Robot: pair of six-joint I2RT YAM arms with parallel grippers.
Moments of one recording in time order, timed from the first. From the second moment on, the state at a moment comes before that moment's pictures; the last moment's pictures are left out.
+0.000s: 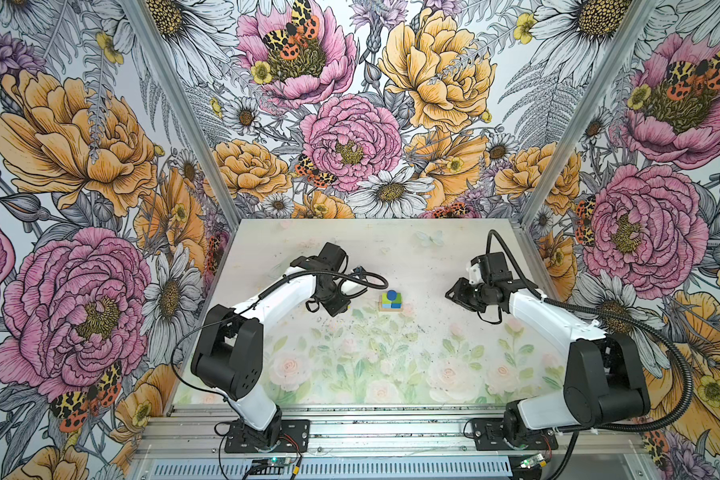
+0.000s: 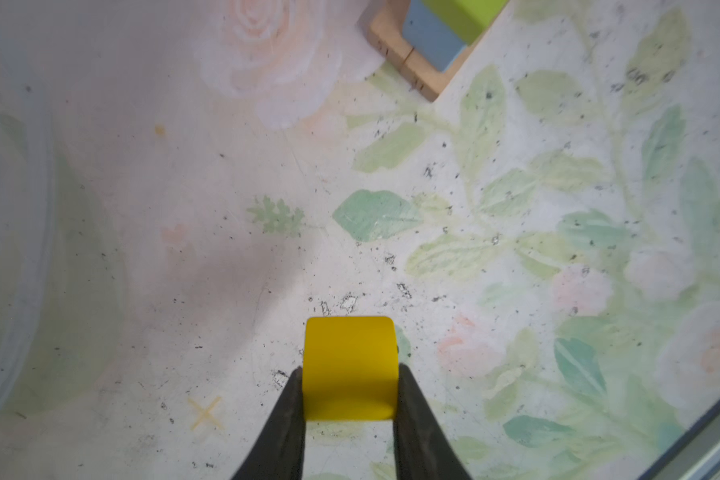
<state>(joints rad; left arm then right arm) -0.46 1.64 1.26 -0.86 0.12 0.47 0.14 1.44 0.92 -0.50 -0.36 0.54</state>
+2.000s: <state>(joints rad) -0.68 2.08 1.86 -1.03 0.14 0.67 0.12 1.46 0.92 -0.50 -0.40 0.51</state>
